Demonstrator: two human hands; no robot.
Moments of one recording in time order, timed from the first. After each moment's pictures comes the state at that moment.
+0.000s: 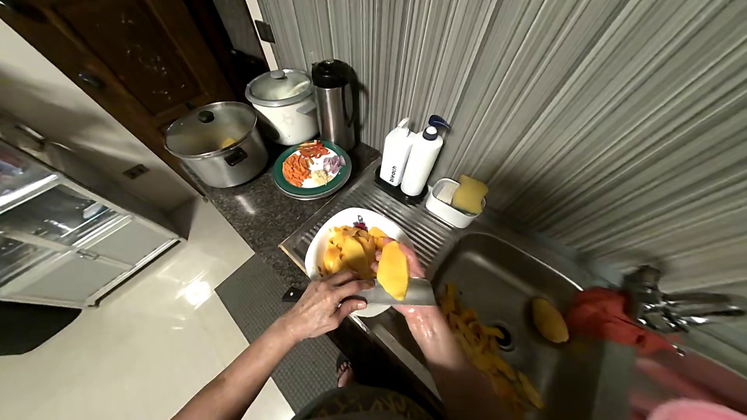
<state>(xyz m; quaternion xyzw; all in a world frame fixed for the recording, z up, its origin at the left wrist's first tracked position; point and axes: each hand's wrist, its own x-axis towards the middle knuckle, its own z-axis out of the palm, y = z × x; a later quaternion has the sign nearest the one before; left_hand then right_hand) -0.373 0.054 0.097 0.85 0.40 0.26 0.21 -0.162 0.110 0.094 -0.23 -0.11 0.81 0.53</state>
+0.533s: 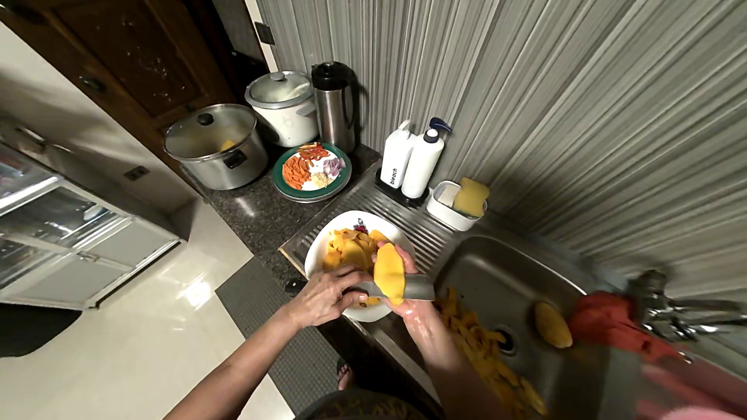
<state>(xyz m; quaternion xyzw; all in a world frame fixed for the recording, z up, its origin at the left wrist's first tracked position) -0.376 0.080 0.099 0.86 0.39 0.24 0.22 -0.167 0.115 0.090 -0.20 -0.08 0.84 0.50</state>
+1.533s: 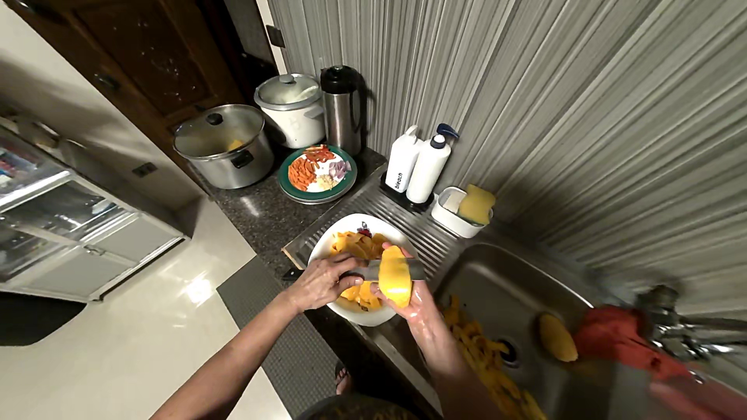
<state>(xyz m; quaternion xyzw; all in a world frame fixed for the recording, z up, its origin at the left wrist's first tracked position) -0.389 0.106 0.103 0.84 0.43 0.22 0.23 -0.158 0.114 0.084 -0.23 -0.12 0.85 0.46</state>
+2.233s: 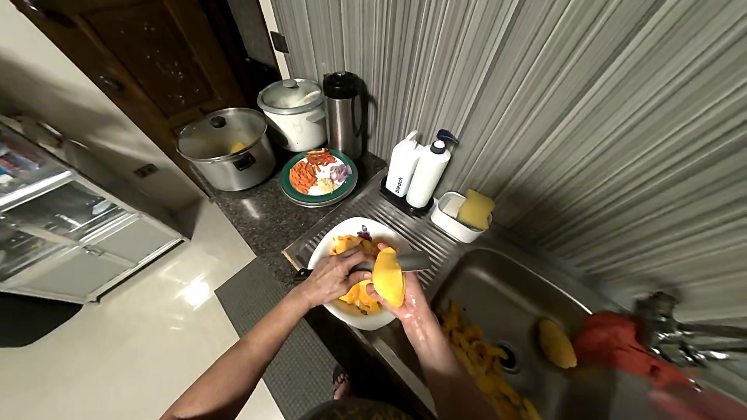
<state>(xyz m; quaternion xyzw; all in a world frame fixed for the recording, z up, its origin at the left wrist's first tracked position) -0.372 0.122 0.101 0.82 0.45 0.23 0.25 -0.168 0.121 0.081 -0.29 -0.13 0.83 0.46</state>
